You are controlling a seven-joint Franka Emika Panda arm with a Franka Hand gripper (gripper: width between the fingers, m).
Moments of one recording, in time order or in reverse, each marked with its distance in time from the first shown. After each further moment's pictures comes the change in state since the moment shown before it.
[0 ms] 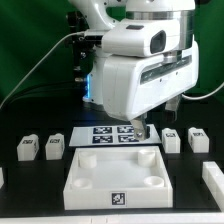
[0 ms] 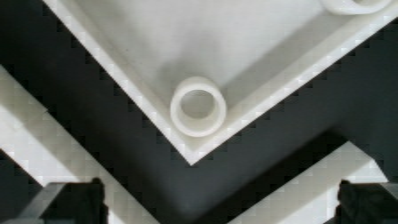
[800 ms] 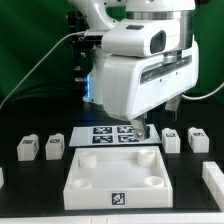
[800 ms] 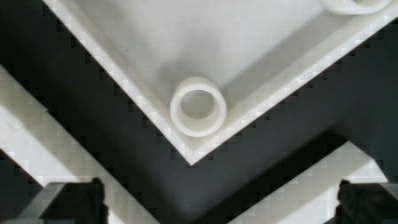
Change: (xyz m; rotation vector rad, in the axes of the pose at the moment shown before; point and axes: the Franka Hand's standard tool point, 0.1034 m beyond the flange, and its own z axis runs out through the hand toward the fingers) arm 0.000 0.000 0.000 0.000 0.000 0.000
